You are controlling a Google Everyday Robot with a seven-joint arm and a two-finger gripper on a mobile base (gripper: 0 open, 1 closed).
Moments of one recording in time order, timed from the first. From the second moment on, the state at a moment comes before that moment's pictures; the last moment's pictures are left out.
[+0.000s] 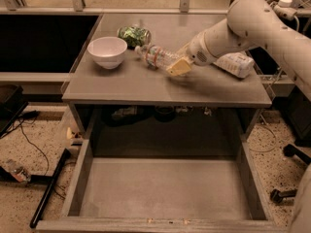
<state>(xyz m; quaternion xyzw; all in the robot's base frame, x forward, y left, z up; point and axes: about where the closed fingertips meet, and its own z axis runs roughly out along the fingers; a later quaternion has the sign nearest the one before) 0.710 -0.073 0.851 -0.52 0.75 0.15 0.38</state>
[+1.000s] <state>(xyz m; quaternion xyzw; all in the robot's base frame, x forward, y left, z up) 0.650 -0.126 0.906 -0.53 0.73 0.13 0.42</state>
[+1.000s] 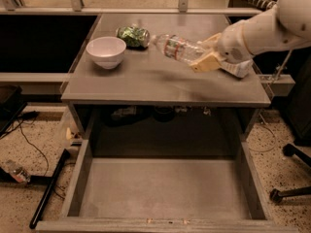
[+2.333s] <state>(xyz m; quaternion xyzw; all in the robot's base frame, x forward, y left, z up) 0.496 -0.216 0.888 -0.53 0.73 0.10 0.41</state>
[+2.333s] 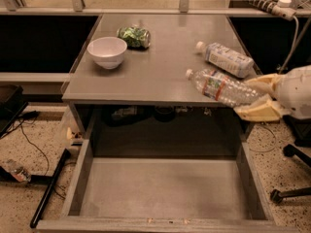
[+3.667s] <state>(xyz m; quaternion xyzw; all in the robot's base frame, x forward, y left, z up) 0.435 -0.150 0.798 -0.56 0.73 0.17 0.36</state>
